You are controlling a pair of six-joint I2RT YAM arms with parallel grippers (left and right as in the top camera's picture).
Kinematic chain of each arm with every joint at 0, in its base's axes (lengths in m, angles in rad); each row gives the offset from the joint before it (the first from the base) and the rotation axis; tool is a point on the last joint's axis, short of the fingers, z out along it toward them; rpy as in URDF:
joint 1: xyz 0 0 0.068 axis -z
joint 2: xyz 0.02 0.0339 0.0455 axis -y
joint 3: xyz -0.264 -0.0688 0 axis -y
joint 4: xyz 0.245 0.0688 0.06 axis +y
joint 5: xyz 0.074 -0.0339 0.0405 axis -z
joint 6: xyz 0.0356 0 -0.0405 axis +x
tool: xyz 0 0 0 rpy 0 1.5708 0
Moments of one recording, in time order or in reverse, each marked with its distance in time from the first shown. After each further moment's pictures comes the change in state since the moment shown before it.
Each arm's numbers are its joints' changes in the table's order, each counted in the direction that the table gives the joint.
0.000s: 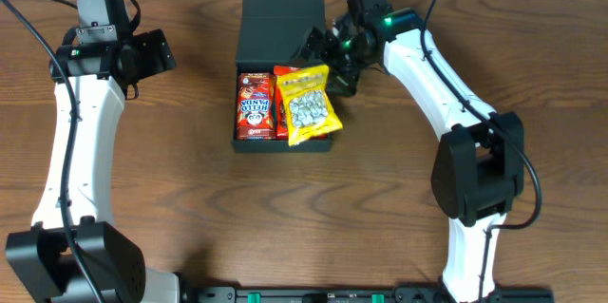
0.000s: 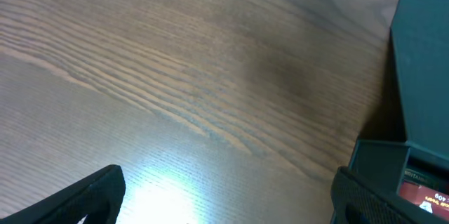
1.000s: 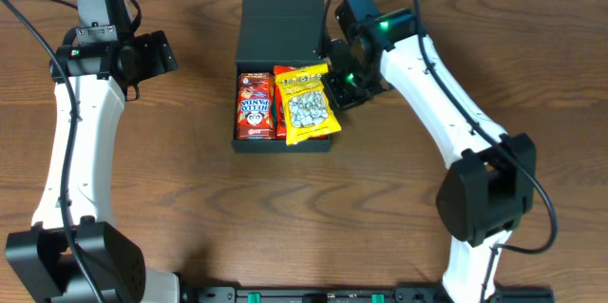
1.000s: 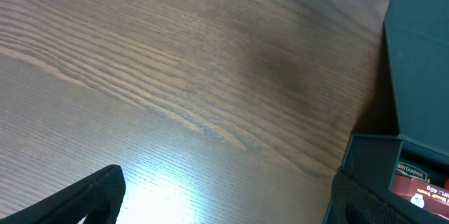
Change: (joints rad) left arm 0.000 0.000 0.000 0.008 0.023 0.000; right arm -0.076 0.093 0.001 0.391 0.360 -0.790
